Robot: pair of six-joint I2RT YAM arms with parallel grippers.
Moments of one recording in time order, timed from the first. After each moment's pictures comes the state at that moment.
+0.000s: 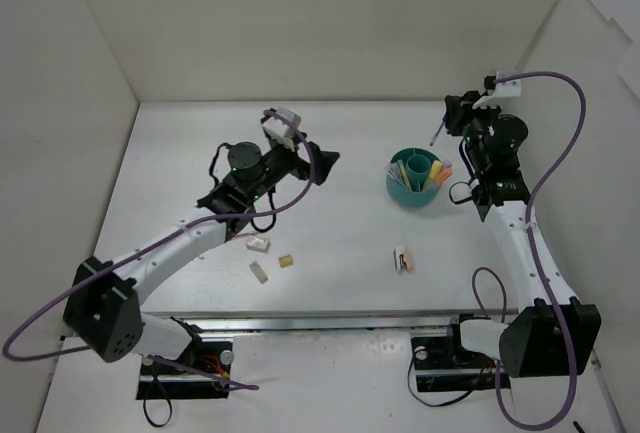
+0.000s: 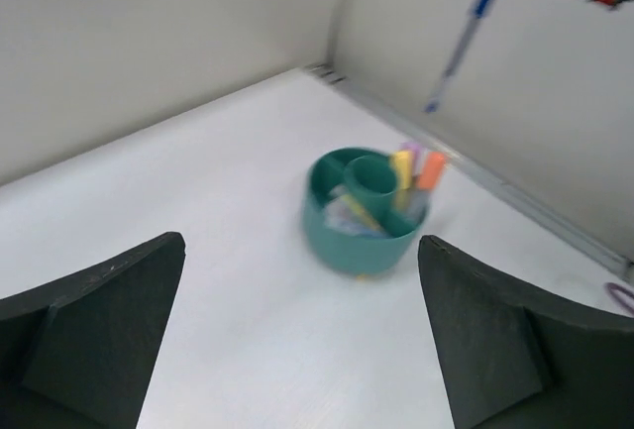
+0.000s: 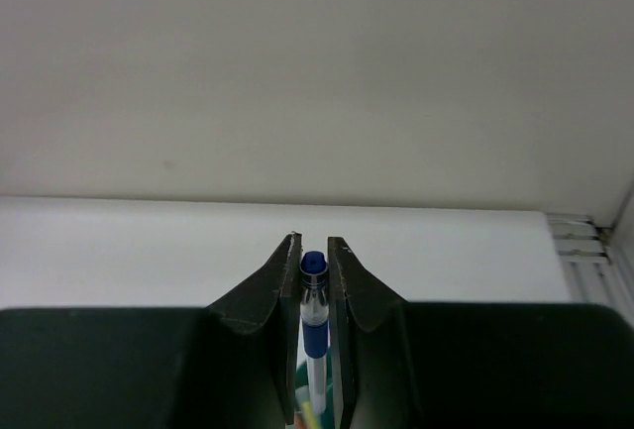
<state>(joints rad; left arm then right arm) -0.67 1.45 1.08 0.46 0.22 -0.18 0.04 1.19 1.03 0.27 -0.14 0.16</state>
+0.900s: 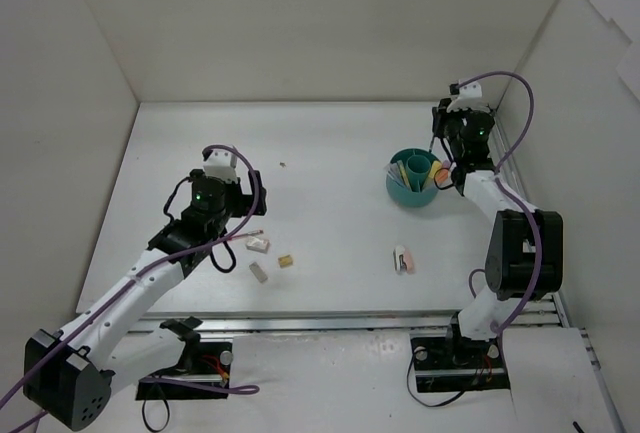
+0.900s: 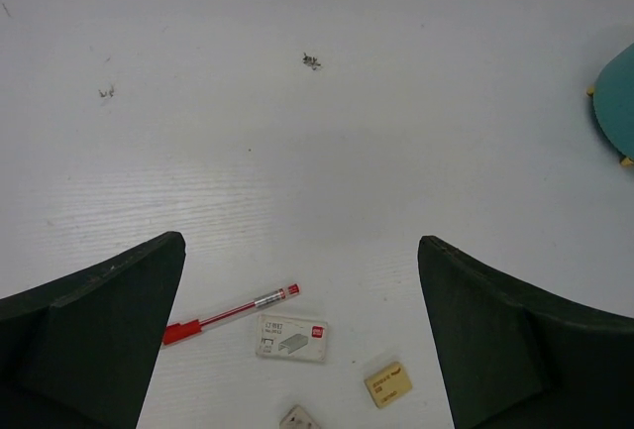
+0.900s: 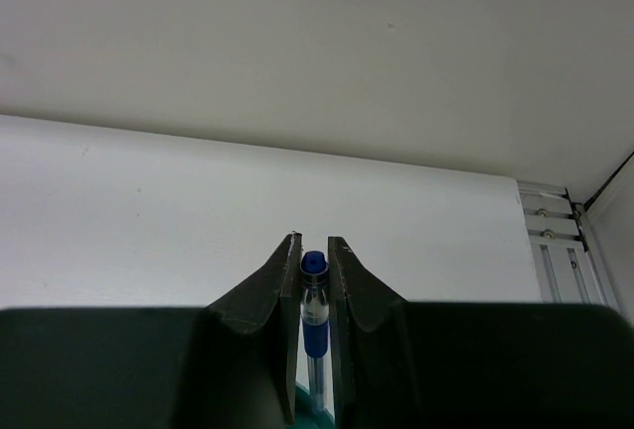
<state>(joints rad) -0.49 1.00 0.79 -0.15 -0.24 -0.28 -0.03 1.66 1.06 0.56 -0.16 -0.05</state>
